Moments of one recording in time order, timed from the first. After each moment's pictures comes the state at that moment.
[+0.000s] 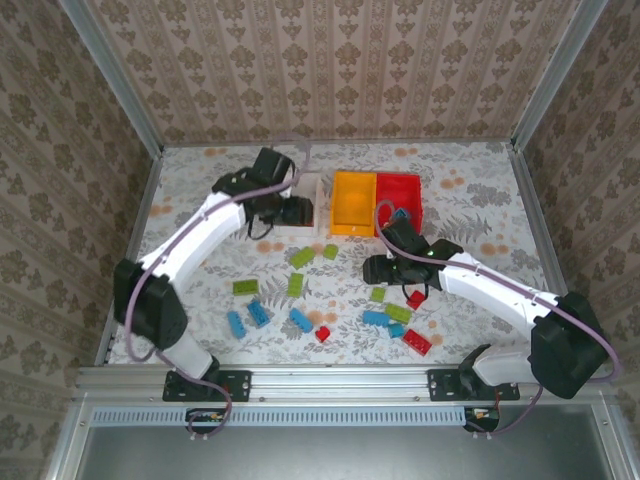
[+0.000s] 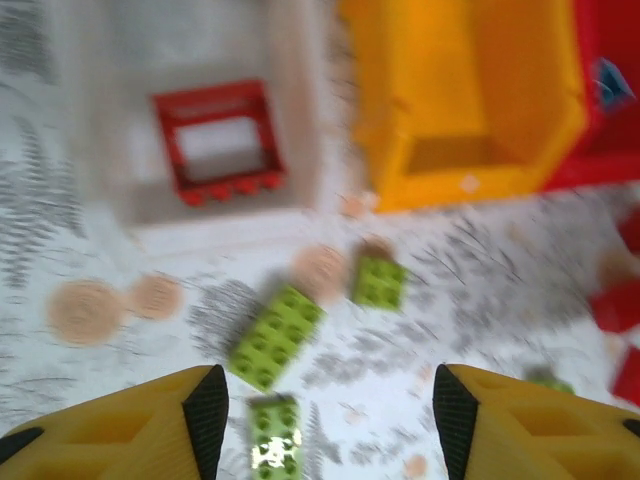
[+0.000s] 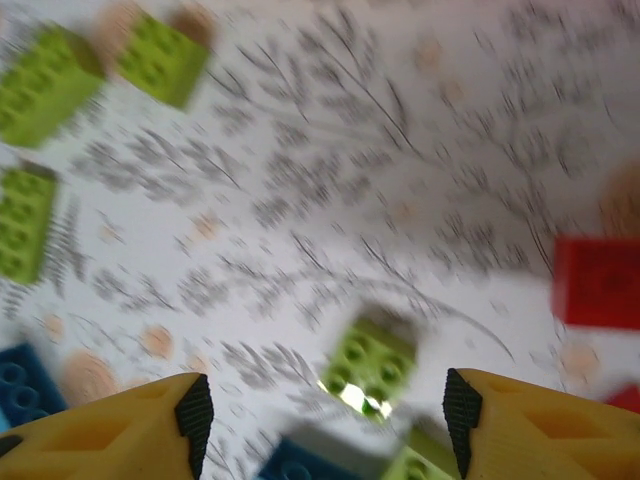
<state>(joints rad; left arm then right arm) -0.59 1.57 1.41 -0.84 0.15 -0.38 0.61 1.33 0.87 -0.65 0.00 0.59</state>
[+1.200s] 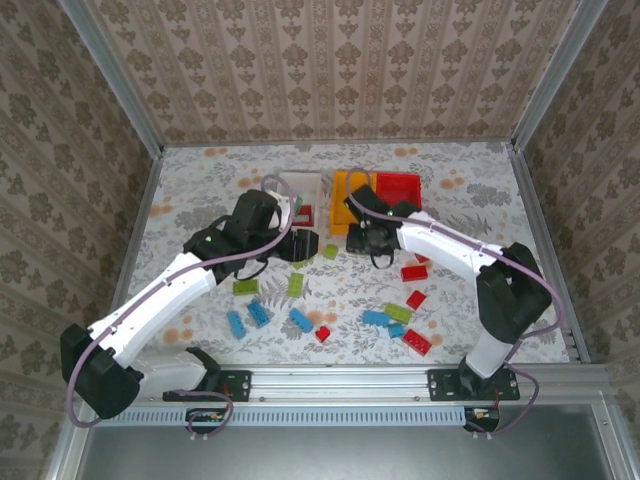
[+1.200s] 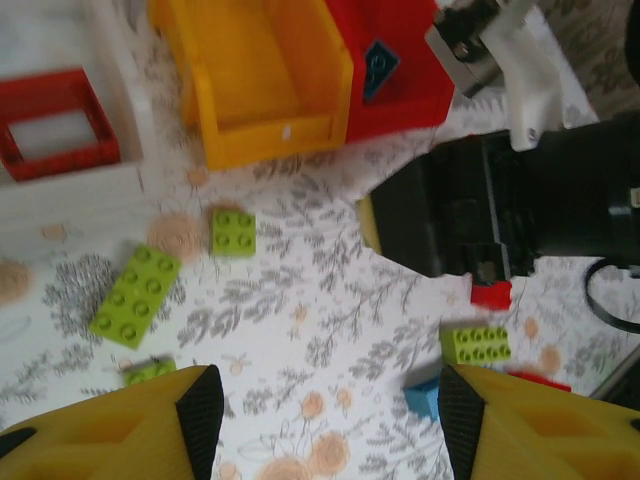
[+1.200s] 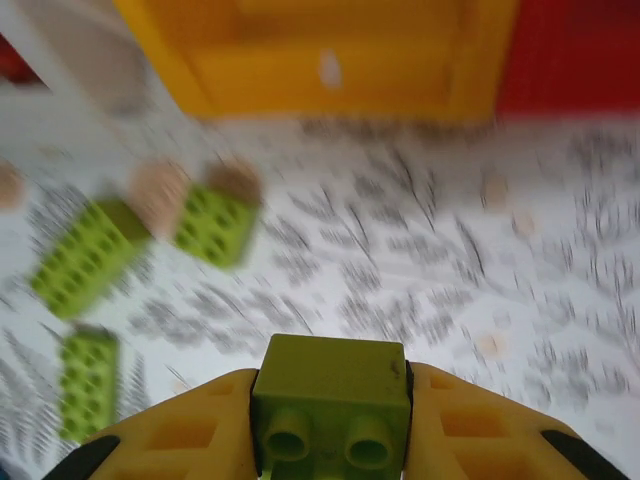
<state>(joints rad) -0.71 1.20 1.09 -0.60 0.19 -0.41 0.61 1.72 1.33 -0.73 0.07 0.72</state>
